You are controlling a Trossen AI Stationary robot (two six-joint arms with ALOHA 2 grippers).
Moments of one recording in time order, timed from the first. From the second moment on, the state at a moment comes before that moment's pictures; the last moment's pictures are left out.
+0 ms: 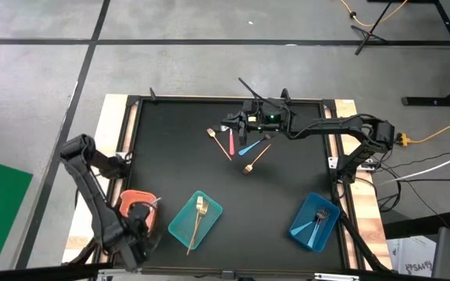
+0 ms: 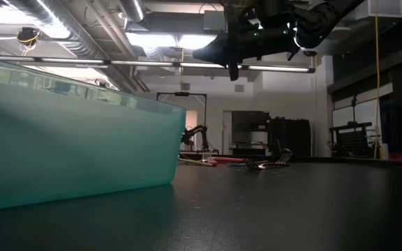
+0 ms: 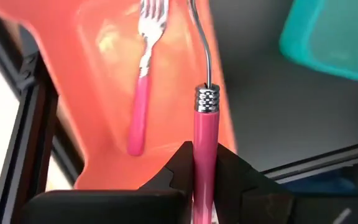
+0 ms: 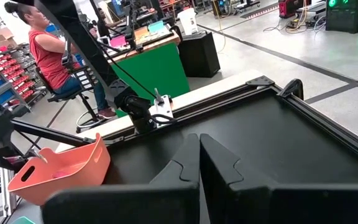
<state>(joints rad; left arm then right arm) -0.97 1.68 1.42 -1.36 0.00 -2.21 -0.32 1.61 0.98 0.50 -0.26 0.28</state>
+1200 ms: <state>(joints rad) -1.05 1.80 1.33 -1.42 0.12 -2.18 -0.32 1.61 0.98 0.50 -0.26 0.28</state>
